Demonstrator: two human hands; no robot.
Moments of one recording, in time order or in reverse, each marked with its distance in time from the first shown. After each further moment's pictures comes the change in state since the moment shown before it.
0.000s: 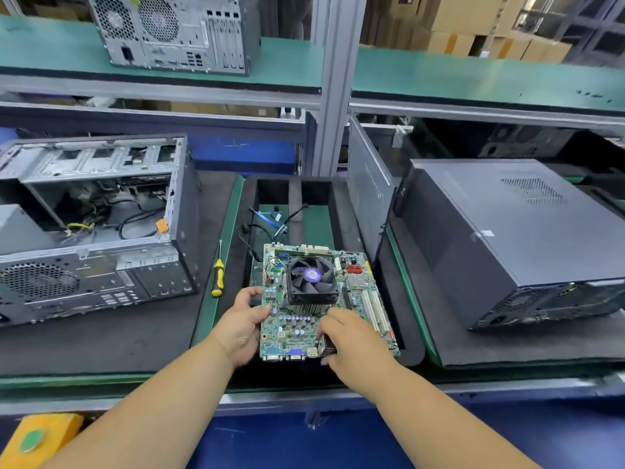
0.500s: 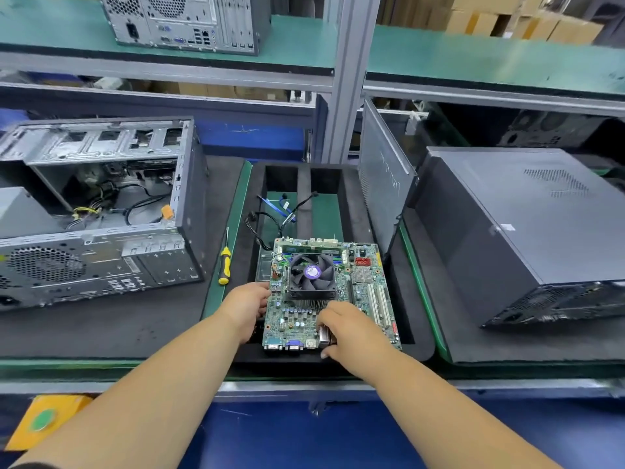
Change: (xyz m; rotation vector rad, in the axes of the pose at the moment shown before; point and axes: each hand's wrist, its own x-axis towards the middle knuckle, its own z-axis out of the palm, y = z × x) left_hand 0.028 0.007 -0.004 0.231 0.149 -0.140; right_hand 0.021 0.013 0.024 -0.001 -0.114 -0.007
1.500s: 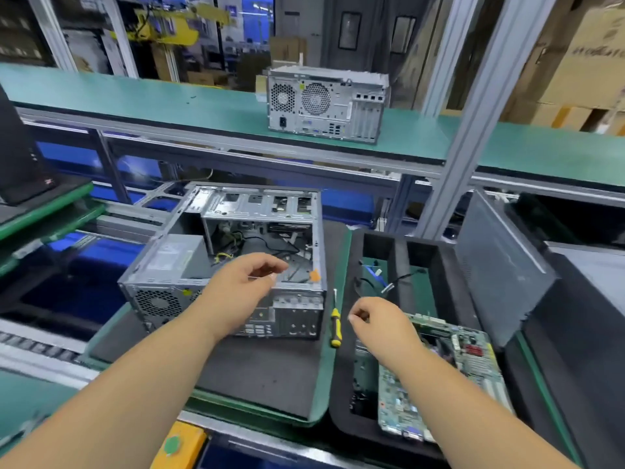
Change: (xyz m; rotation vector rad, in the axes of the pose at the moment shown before) left_hand -0.109 0.120 -0.223 0.369 0.168 0.740; right_hand 0.145 -0.143 -0.065 0.209 0.180 0.155
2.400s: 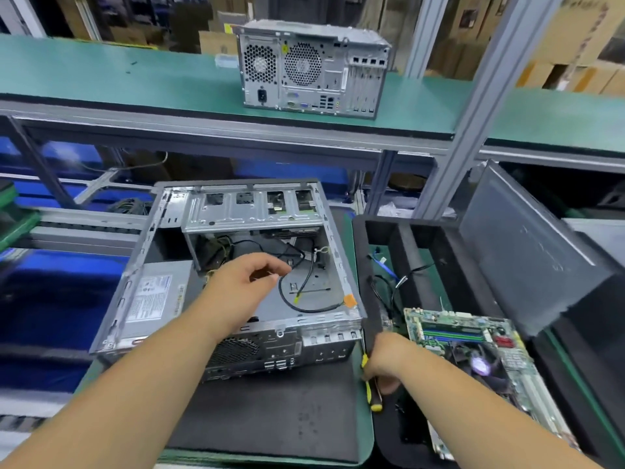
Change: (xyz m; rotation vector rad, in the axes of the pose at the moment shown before) left_hand 0.099 -0.050 -0.044 0.086 -0.187 -0.028; right_hand 0.069 -0.012 0.071 -0.086 -0.657 0.670
